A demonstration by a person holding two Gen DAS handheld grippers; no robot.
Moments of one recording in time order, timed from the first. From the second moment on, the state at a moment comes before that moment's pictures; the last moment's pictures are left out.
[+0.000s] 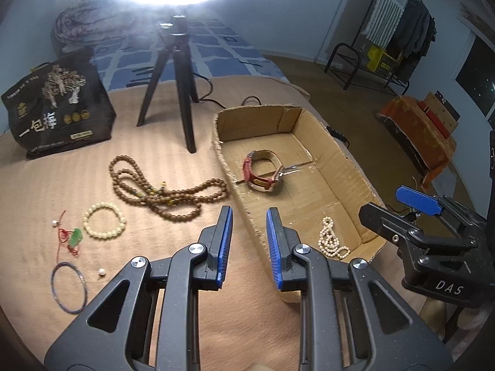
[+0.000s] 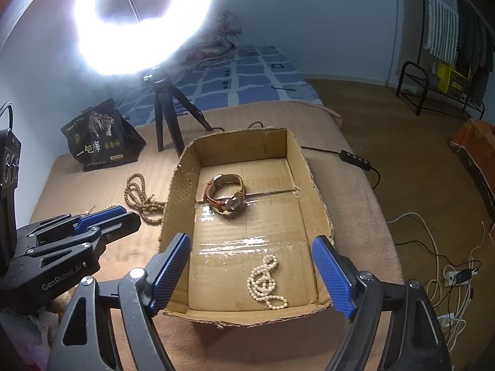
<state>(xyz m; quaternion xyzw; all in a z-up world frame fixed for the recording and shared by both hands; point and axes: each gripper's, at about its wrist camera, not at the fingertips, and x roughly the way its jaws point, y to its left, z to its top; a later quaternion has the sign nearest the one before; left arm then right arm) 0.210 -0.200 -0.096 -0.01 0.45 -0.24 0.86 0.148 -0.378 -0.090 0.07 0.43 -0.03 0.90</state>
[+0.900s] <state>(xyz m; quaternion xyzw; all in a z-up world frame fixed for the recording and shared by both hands) 0.212 -0.022 -0.081 -0.02 0.45 -0.16 0.88 0.169 -0.281 -0.074 0.06 0.43 0.06 0.90</state>
